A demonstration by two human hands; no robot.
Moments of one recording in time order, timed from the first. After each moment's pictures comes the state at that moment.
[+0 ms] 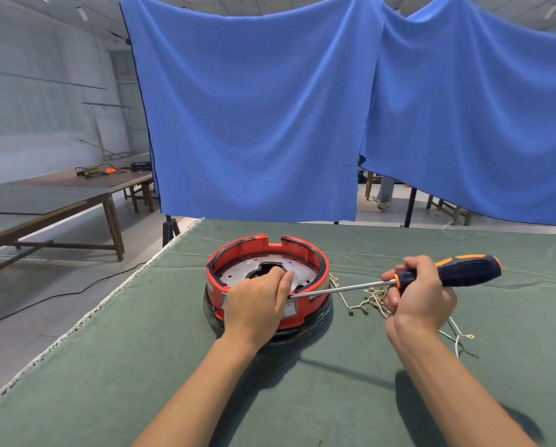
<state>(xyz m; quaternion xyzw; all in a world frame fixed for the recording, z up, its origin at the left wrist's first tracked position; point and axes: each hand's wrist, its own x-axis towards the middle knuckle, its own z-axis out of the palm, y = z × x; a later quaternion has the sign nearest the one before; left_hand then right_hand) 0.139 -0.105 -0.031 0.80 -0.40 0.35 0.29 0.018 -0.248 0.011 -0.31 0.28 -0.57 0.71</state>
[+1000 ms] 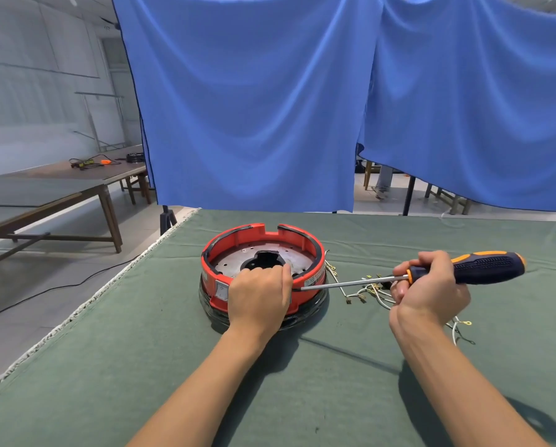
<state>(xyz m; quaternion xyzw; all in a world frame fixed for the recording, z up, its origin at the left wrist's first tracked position) 0.134 -0.119 -0.038 0.80 -0.36 0.43 0.21 0.016 -0.255 0.002 -0.25 0.26 -0.63 0.68</state>
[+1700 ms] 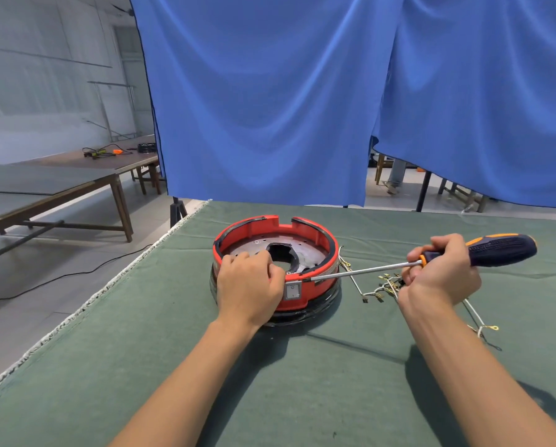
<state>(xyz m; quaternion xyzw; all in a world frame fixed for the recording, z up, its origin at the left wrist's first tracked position) 0.159 -0.097 -0.038 0.86 -0.31 0.27 0.30 0.039 -0.264 0.013 -0.23 0.29 -0.61 0.70</state>
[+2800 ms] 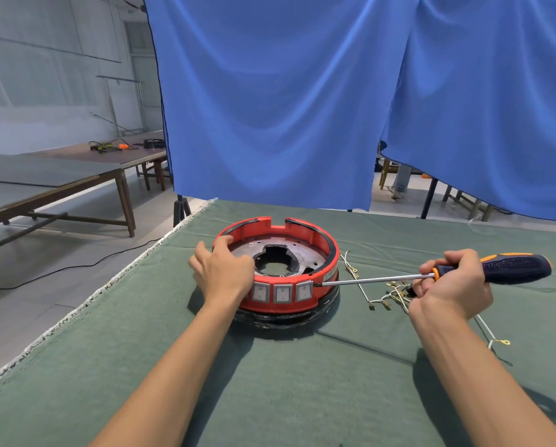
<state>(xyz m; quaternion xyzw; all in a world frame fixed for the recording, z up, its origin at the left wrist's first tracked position) 0.194 -0.082 -0.024 0.87 -0.07 0.09 0.47 0.043 -0.272 0.003 -0.23 0.30 -0.61 0.69</state>
